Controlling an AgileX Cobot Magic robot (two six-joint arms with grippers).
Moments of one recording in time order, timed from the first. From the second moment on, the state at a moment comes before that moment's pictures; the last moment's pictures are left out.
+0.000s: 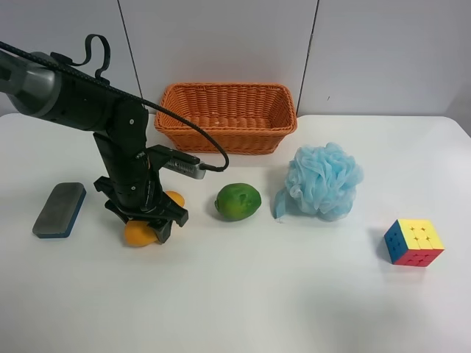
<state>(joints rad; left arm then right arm) -0.53 1.98 -1.10 -0.03 0.72 -0.10 0.00 0.00 -0.48 -0.05 1.07 0.08</state>
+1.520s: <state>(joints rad) -0.45 2.17 -2.12 0.00 1.14 -0.06 0.00 0.00 -0.48 -0.05 1.07 0.08</state>
